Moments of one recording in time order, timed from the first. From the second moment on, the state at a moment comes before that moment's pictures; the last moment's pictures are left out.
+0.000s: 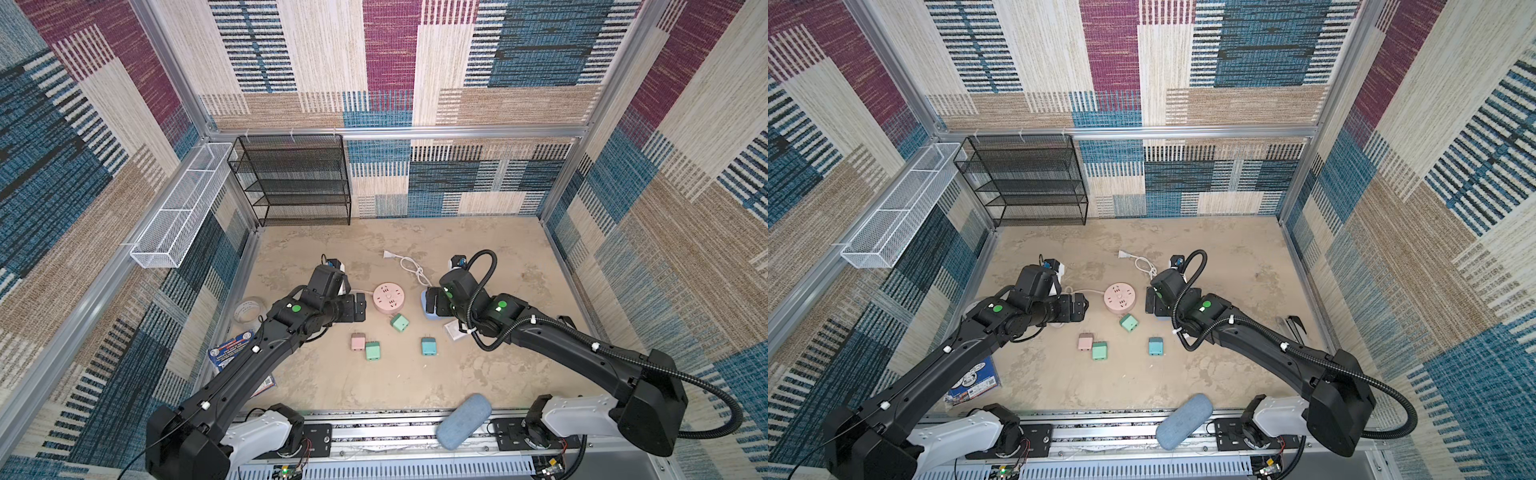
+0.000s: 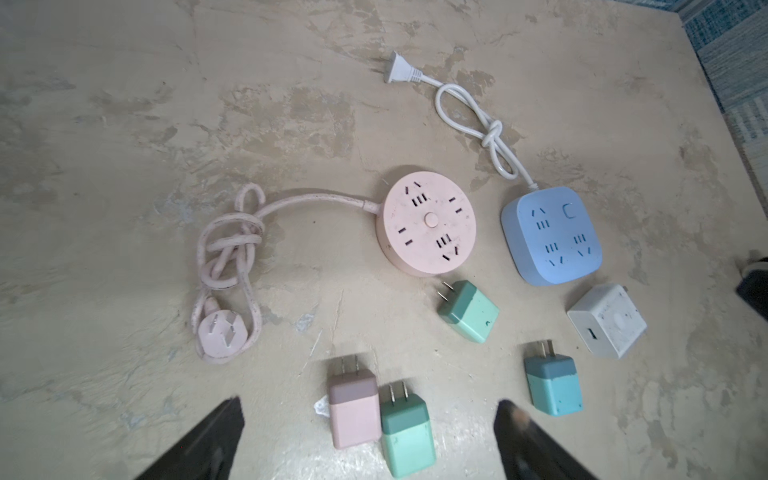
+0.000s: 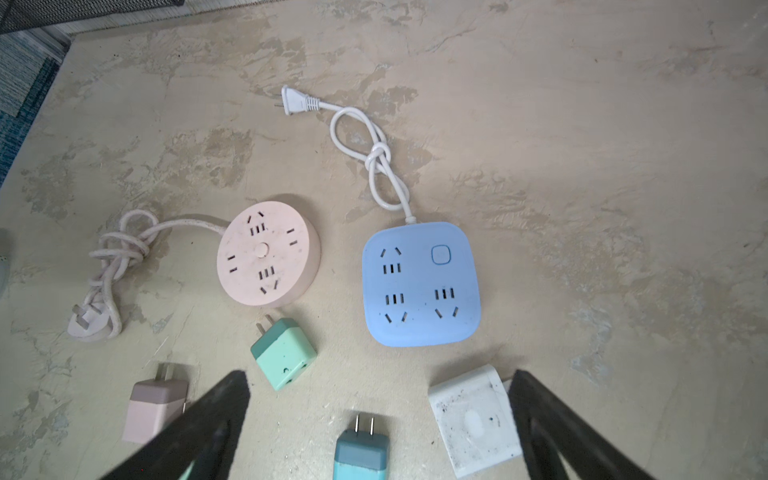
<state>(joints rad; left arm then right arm) -0.49 1.16 0.99 -0.72 -0.03 -0.41 0.79 1.31 1.01 -0.55 0.37 0.64</state>
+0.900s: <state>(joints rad) -0.53 1.20 0.96 -0.68 0.10 -0.51 1.11 1.45 0.96 -0.68 0.33 1.07</state>
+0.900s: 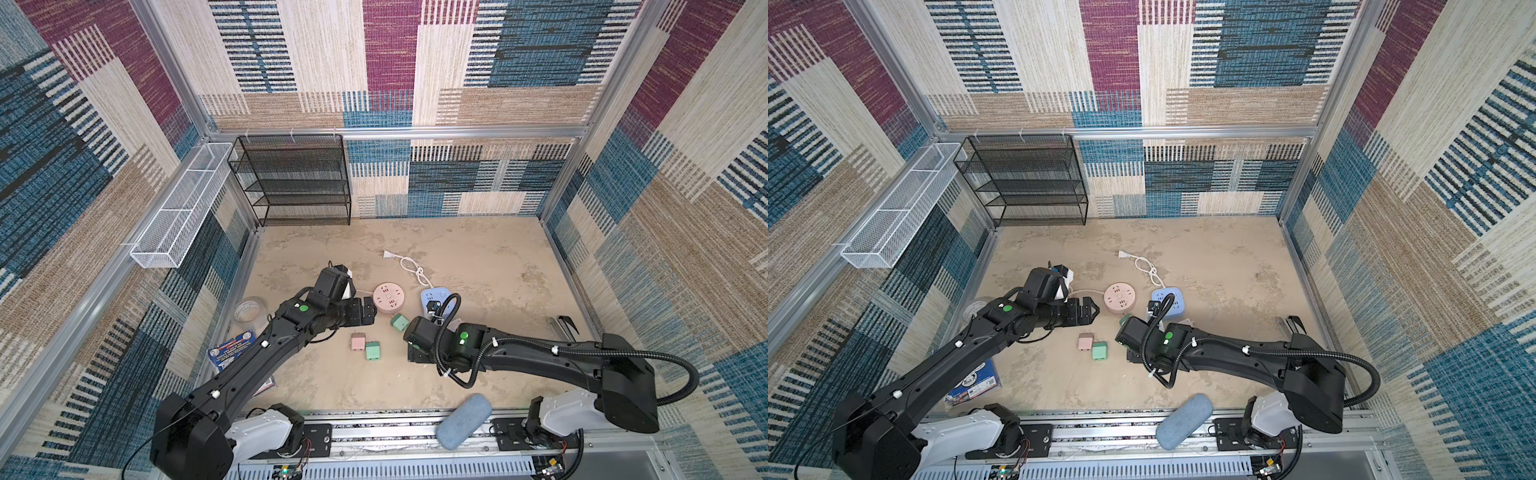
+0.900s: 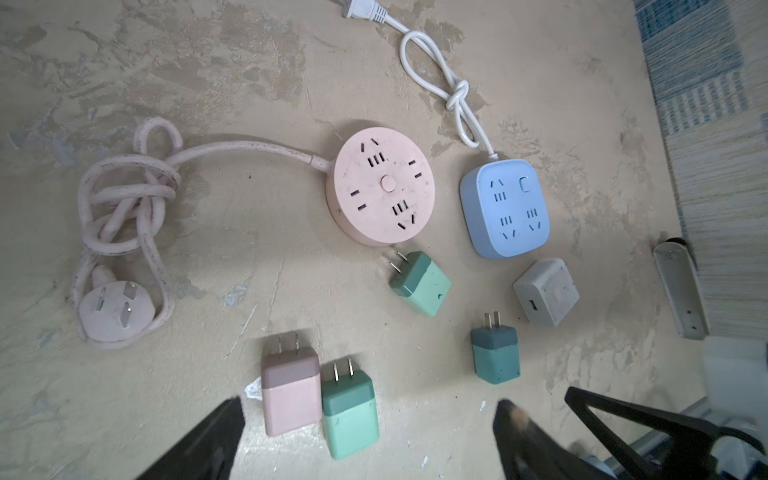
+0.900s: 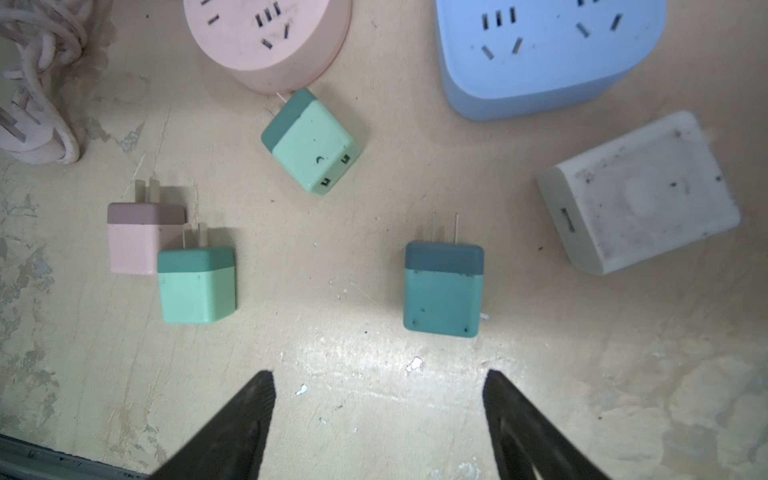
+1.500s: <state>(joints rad) -0.64 1.12 0.90 -0.77 -0.02 -0.53 1.11 1.46 0.91 -0.60 0.33 1.09</state>
